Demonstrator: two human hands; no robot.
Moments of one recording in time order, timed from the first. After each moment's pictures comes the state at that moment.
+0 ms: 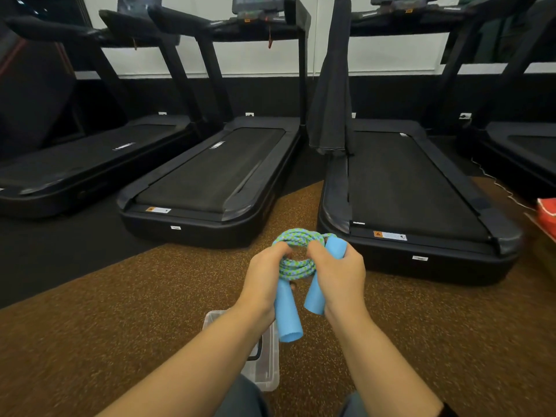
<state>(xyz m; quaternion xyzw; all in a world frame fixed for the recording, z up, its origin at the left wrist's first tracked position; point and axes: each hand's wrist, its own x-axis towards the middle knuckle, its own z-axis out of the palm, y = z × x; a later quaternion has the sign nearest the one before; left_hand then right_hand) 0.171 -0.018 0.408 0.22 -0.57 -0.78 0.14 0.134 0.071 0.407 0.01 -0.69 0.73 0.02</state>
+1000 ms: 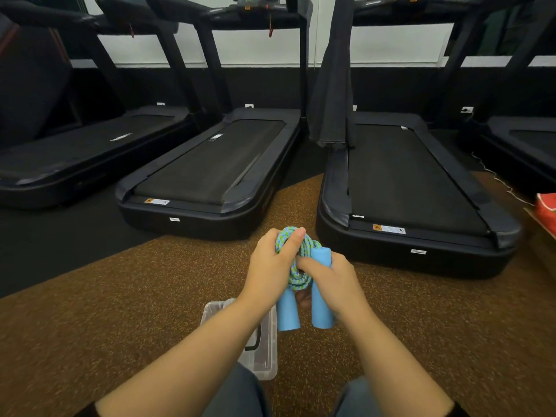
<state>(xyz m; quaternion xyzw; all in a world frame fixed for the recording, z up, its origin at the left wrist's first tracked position) 0.167 -0.019 0.398 0.15 -0.75 -0.59 0.25 0.138 0.089 0.398 0.14 -0.72 0.66 -0.15</state>
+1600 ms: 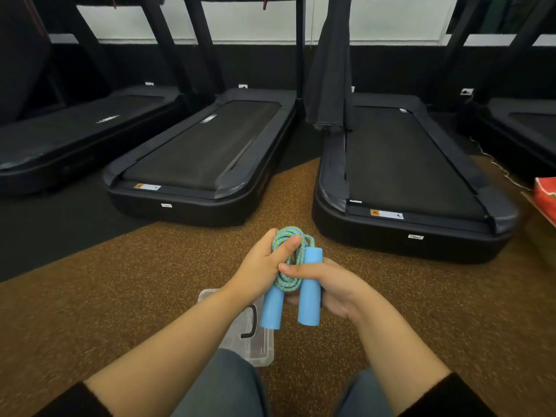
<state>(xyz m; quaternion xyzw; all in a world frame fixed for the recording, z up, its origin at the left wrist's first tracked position) 0.157 -0.041 0.366 0.07 -0.71 -0.70 0.11 0.117 0.087 0.372 0.14 -0.56 0.70 -0.42</state>
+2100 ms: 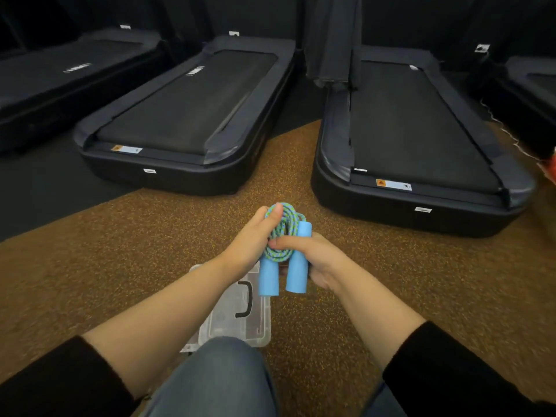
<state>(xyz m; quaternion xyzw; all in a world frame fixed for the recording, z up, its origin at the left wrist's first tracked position) 0.096 -0.083 0.307 0.12 -0.65 -0.75 0.06 0.063 0.036 0.312 0.08 -0.58 0.71 -0.39</state>
